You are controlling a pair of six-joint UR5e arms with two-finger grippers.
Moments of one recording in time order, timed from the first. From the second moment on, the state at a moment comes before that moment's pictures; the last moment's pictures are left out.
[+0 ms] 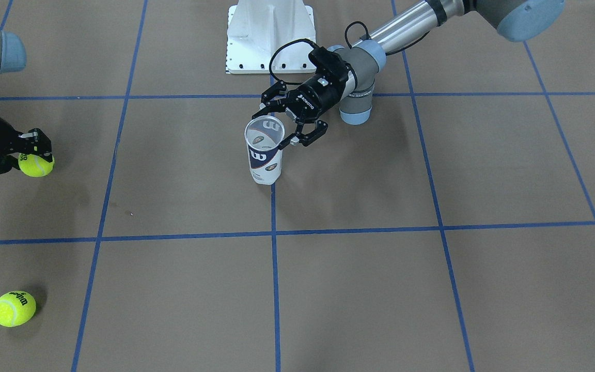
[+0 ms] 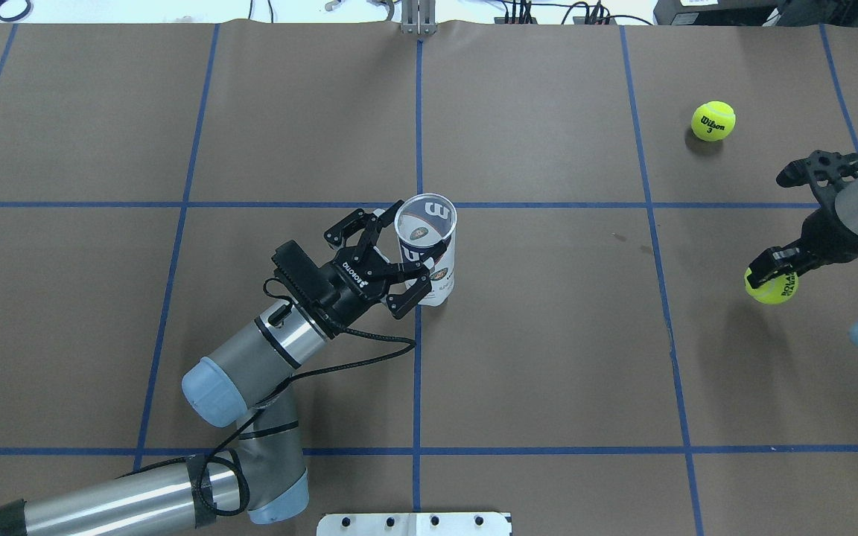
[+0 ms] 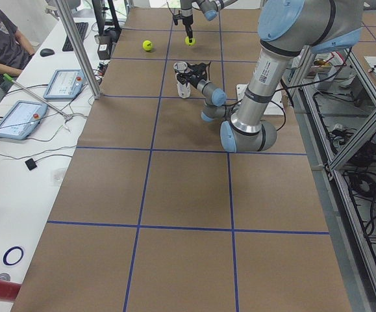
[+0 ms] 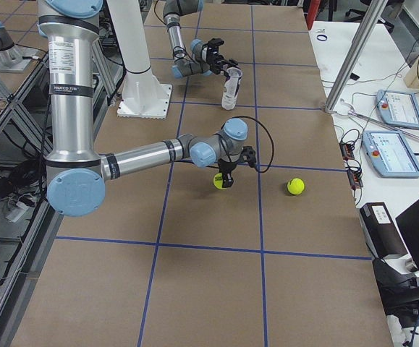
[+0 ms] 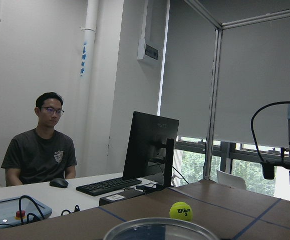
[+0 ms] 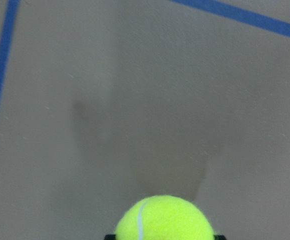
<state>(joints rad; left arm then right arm) -0.30 -2.25 -1.17 -3.57 -1.05 -0.30 0.97 -1.55 1.80 -1.34 2.28 0.53</state>
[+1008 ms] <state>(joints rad) -0.28 -2.24 -1.17 -3.57 -1.05 -0.30 0.83 -1.21 1.89 -1.34 2.33 1.15</state>
